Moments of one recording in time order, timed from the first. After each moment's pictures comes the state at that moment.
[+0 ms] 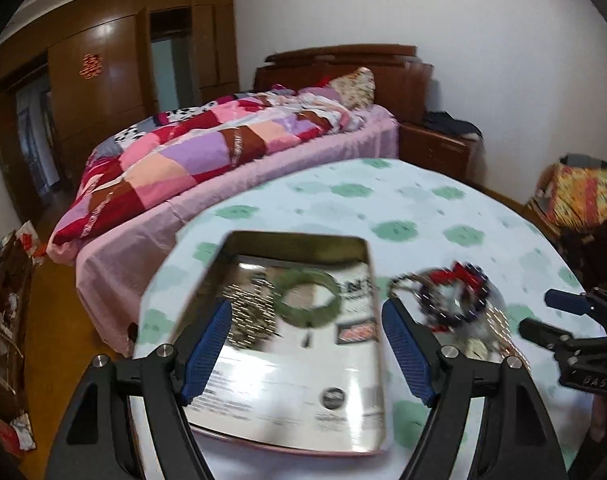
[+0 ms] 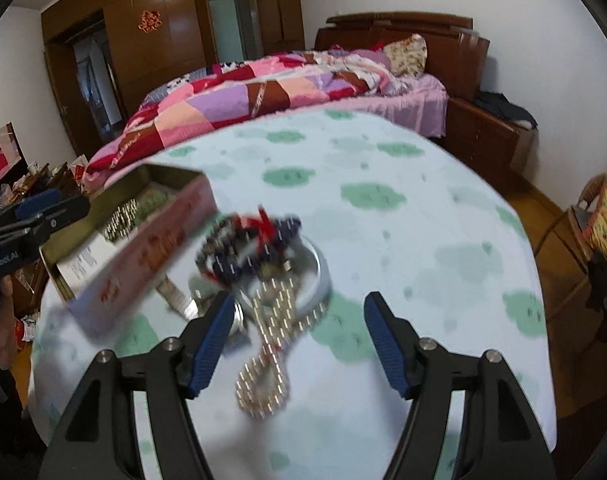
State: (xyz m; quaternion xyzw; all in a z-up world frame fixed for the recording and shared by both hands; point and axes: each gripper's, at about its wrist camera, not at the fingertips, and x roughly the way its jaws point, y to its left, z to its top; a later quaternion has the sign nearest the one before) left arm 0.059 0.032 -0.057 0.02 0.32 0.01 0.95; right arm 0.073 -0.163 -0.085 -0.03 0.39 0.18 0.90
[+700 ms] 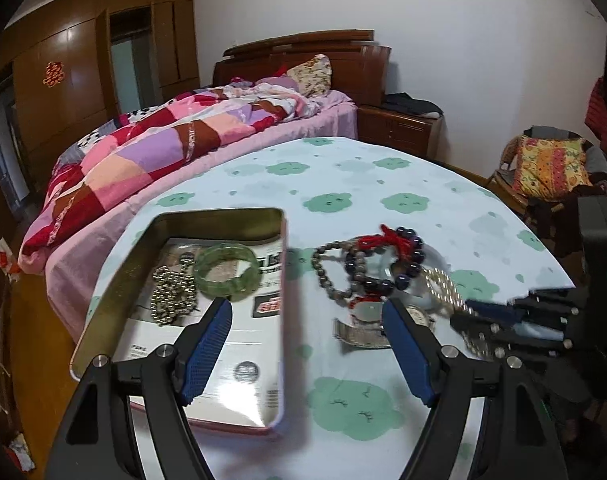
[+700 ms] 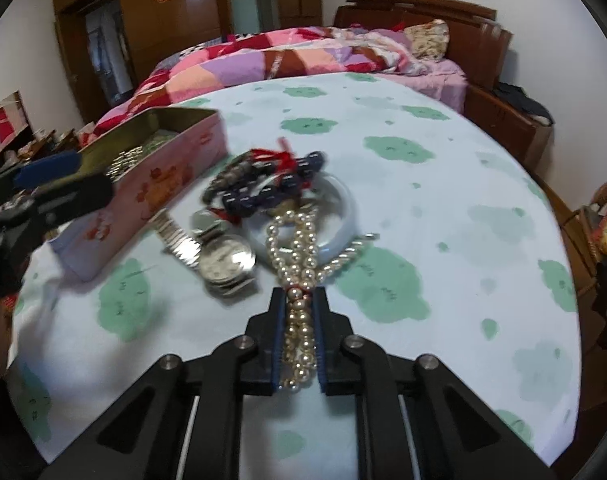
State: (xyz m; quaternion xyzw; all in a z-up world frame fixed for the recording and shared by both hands) left arm 0.046 -0.019 -0.074 0.04 0.33 -0.06 0.94; right arm 0.066 -0.158 -0.117 -0.06 0.41 0.19 0.89
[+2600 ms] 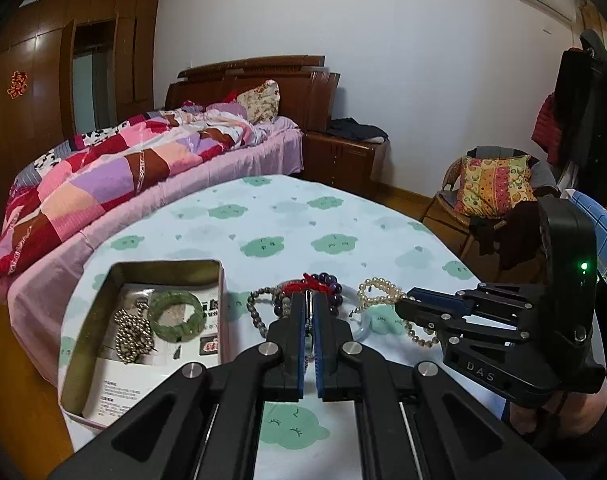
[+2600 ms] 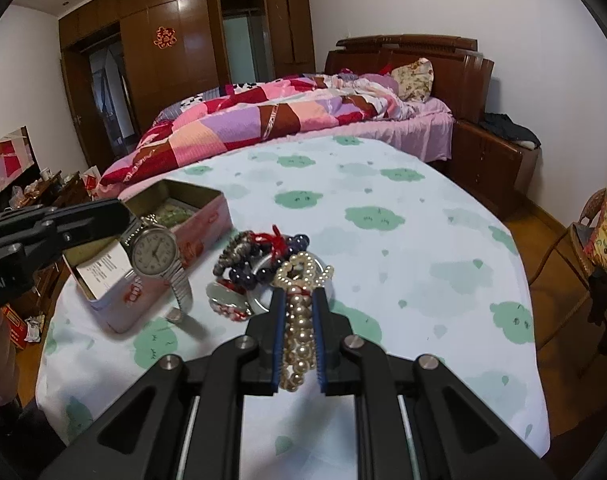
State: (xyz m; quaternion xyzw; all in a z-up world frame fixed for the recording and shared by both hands) left arm 0.032 -0.031 -0.028 0.01 0.29 -0.15 0.94; right arm 0.055 -0.170 -0.065 -0.03 0.33 0.21 0.92
